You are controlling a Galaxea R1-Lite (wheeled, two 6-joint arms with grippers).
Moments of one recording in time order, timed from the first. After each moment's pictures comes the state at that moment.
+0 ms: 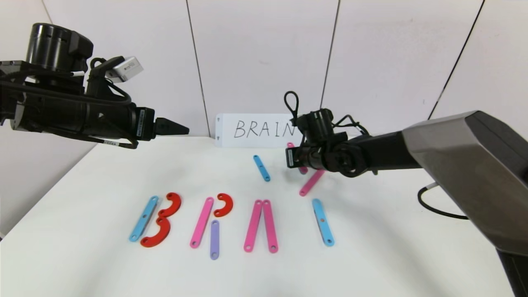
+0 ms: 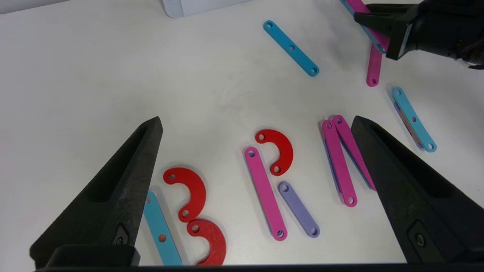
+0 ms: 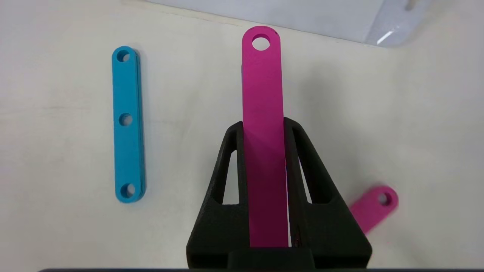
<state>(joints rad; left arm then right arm) -0.14 1.63 -1.38 0.28 -0.34 0.02 0.52 2.30 -1.64 -0.08 -0.23 0.21</state>
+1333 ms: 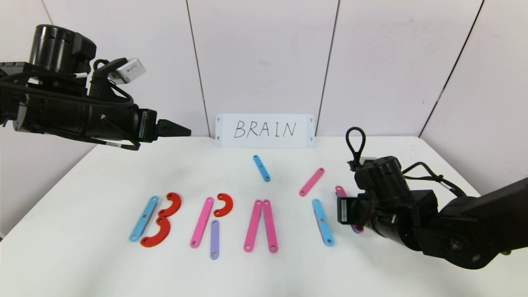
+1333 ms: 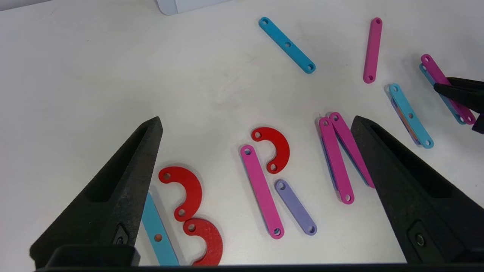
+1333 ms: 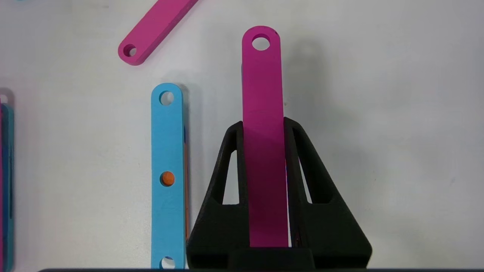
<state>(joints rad) -0.16 1.63 -1.38 0.28 -0.34 0.02 0.55 1.88 -0.75 -0.38 -0.35 0.42</state>
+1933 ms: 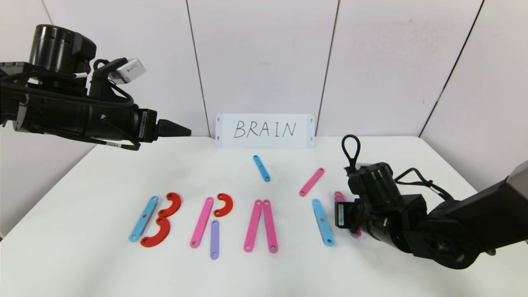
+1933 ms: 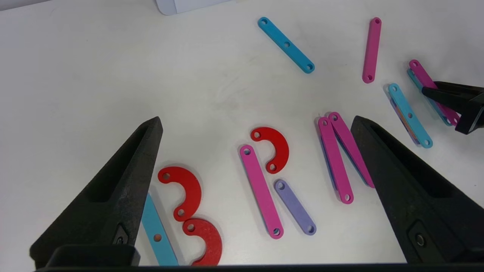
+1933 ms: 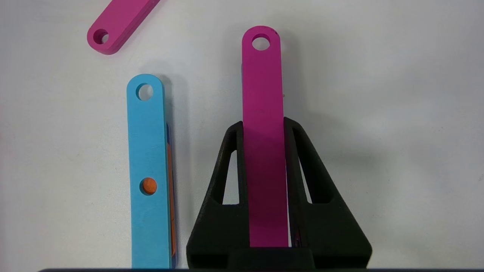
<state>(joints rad) -0.16 1.63 -1.38 0.28 -0.35 0.02 0.54 1.93 -0.75 -0.41 -0.35 0.43</state>
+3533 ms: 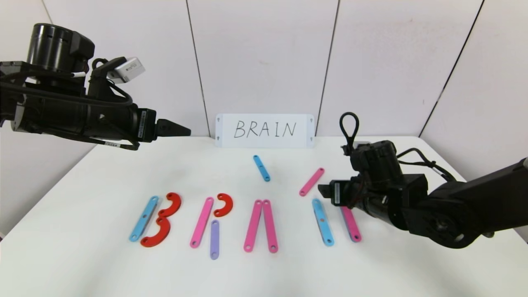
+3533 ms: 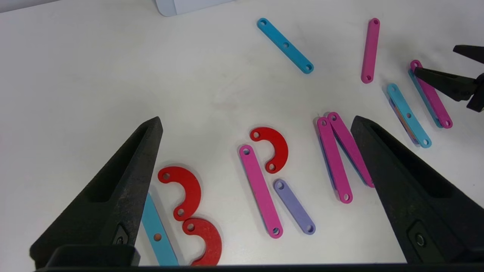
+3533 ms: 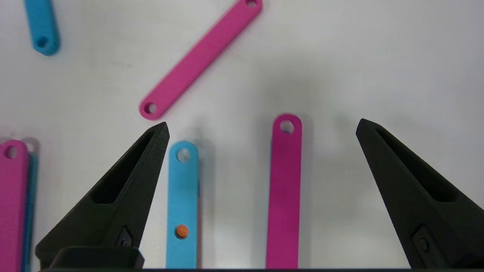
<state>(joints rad) -0.16 1.63 -1.38 0.28 -0.35 0.02 0.53 1.91 -0.88 -0.40 -0.34 0.32</state>
